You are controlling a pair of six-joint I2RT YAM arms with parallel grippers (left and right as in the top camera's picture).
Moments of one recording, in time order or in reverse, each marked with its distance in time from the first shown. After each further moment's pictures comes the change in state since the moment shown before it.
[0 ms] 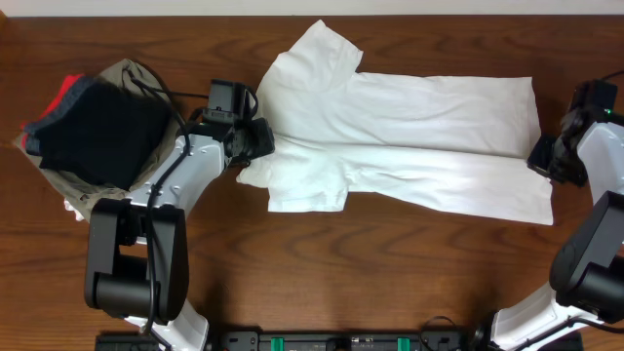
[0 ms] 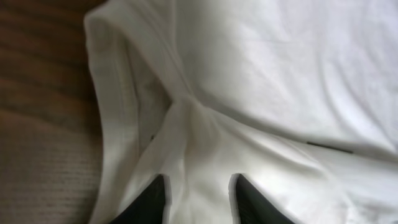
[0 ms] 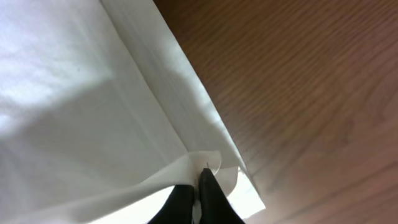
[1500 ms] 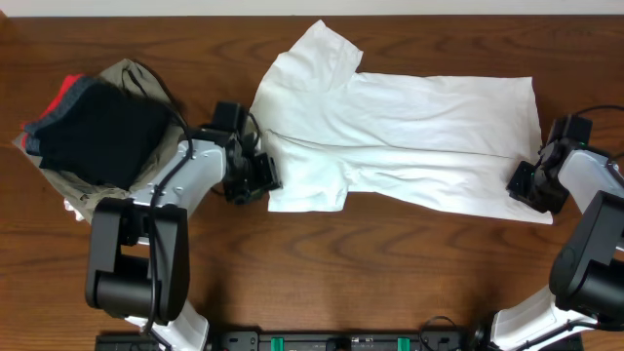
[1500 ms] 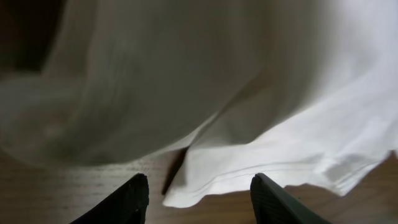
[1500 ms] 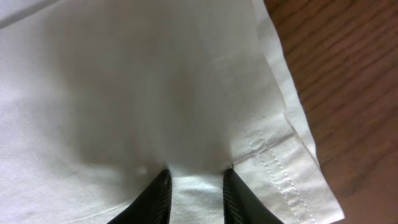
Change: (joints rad) left arm -0.010 0.000 -0.053 -0.327 0.142 -0.016; right arm 0.000 -0.019 -0.255 0.169 -0.099 -0.003
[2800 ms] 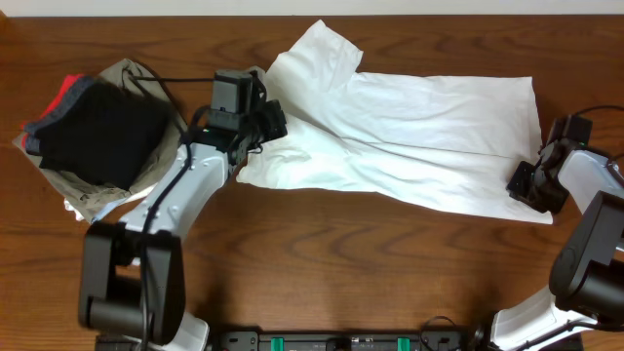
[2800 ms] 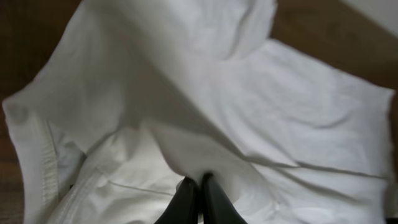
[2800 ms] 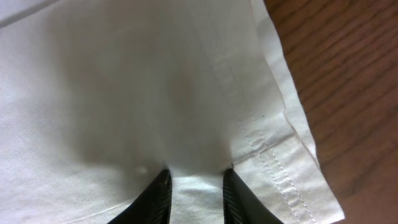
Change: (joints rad) left arm -0.043 -0.088 0.028 0.523 -0.091 -0.057; right arm 0.000 -0.002 -0.002 0.003 0.000 0.000
